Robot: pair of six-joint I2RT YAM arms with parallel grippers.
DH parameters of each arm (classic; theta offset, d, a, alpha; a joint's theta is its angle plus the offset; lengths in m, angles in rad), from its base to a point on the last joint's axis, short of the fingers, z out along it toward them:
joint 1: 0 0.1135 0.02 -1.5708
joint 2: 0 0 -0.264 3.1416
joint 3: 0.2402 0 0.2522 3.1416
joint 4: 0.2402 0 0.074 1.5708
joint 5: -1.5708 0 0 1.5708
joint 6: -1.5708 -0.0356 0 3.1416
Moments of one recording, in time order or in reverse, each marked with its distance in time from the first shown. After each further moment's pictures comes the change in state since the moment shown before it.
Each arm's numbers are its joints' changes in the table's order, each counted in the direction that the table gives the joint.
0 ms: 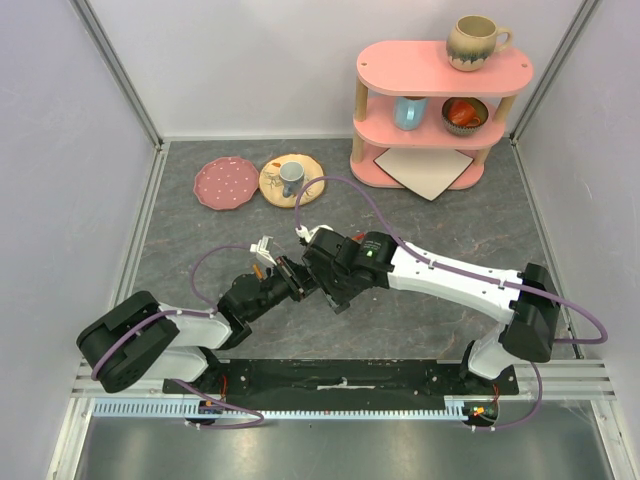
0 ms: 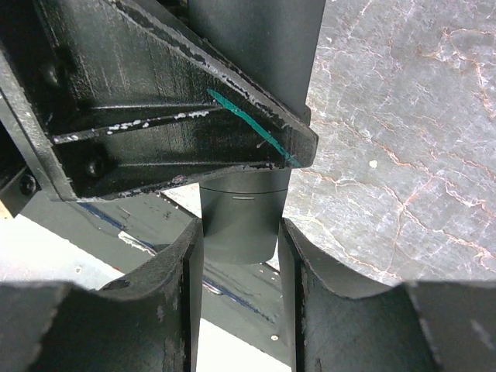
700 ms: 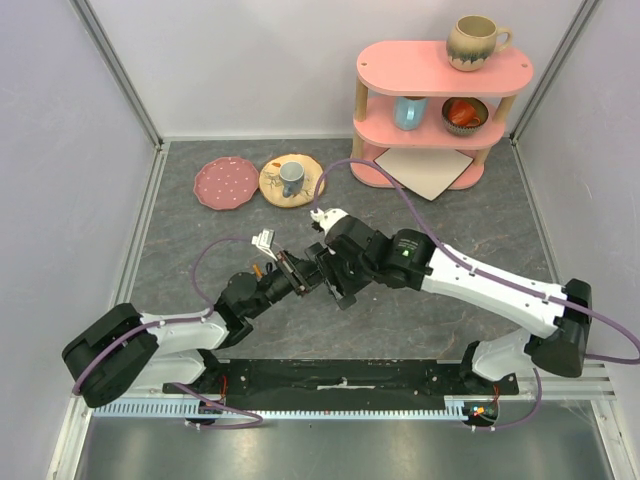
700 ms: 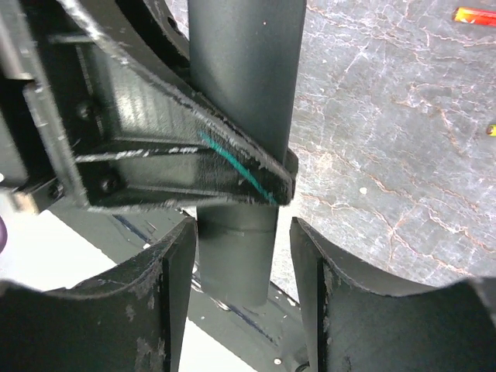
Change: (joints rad) left arm -0.036 -0.117 0.055 0.040 0.013 -0.030; right arm -0.026 -0.150 -0.023 -0.077 0.014 0.032
